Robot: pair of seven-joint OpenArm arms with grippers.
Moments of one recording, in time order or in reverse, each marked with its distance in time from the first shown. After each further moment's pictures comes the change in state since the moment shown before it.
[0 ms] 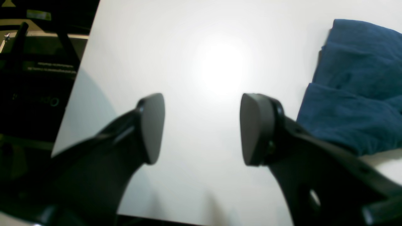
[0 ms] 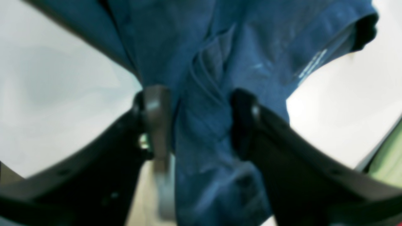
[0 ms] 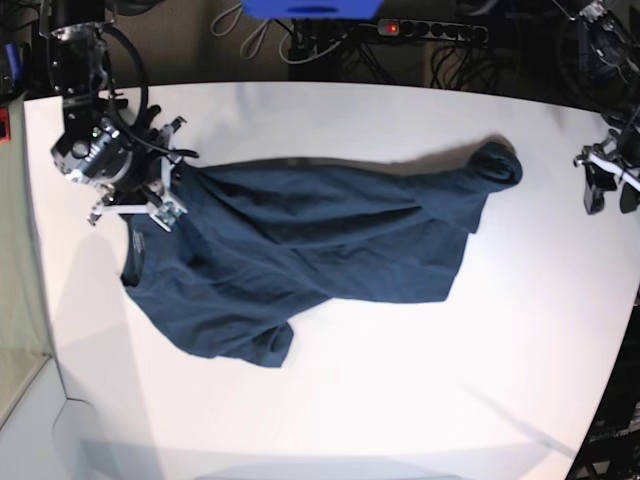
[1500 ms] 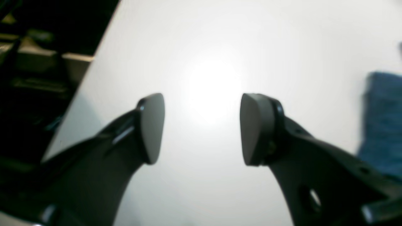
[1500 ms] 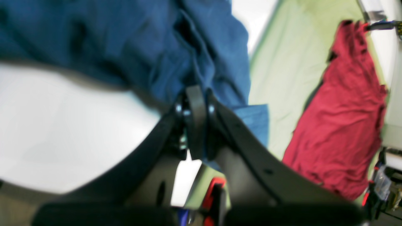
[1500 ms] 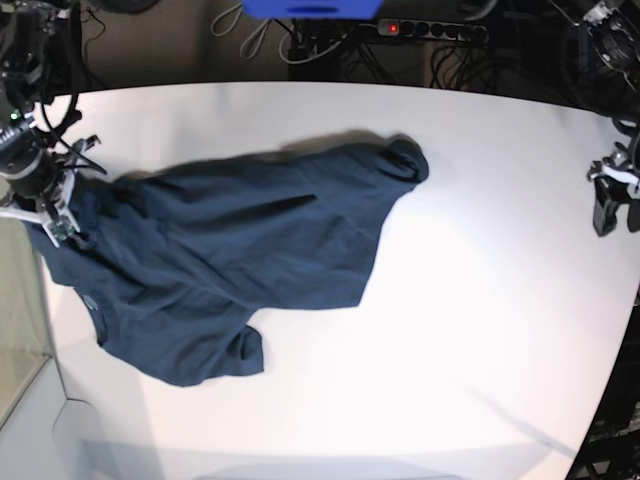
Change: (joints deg) left arm -2.0 0.2 -2.8 0.2 -10.7 0.0 0.1; right arm -6.1 3.3 21.7 13.0 0.5 0.1 -2.1
